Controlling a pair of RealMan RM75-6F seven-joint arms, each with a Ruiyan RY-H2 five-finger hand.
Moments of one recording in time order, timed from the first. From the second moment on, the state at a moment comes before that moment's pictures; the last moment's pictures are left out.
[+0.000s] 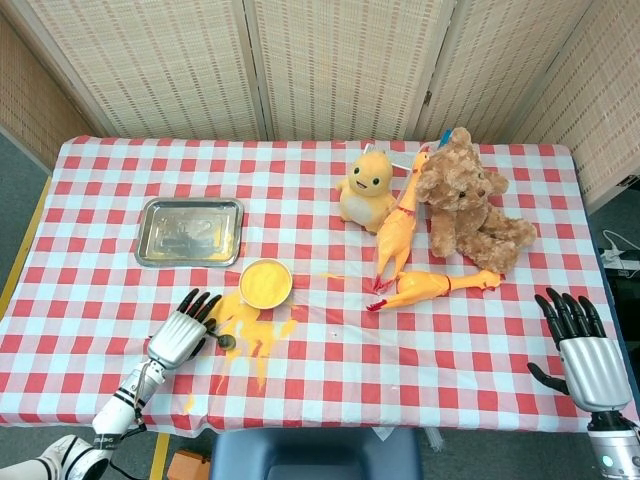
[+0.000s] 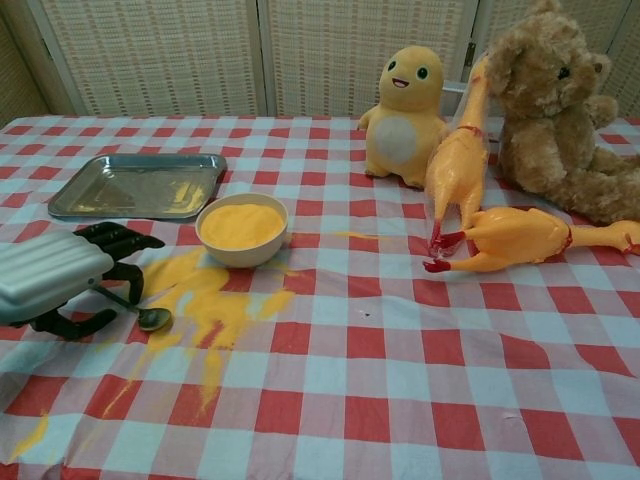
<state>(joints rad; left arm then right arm) -0.48 -1.62 -0.01 -1.12 1.59 1.09 0.28 0.03 -1.13 0.02 -1.64 -1.57 1.51 -0.15</state>
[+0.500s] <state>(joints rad) -0.48 -1.62 0.01 -1.13 1.57 1.11 0.29 0.04 -1.13 0.02 -1.64 -1.57 1.50 -0.16</state>
